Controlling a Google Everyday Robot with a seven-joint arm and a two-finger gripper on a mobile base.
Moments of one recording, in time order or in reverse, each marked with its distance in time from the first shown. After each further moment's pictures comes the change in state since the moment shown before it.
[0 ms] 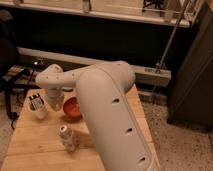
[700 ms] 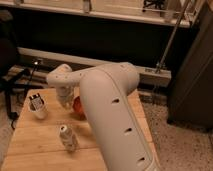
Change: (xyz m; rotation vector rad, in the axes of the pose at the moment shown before) arm 0.010 -0.068 0.012 0.064 0.045 0.147
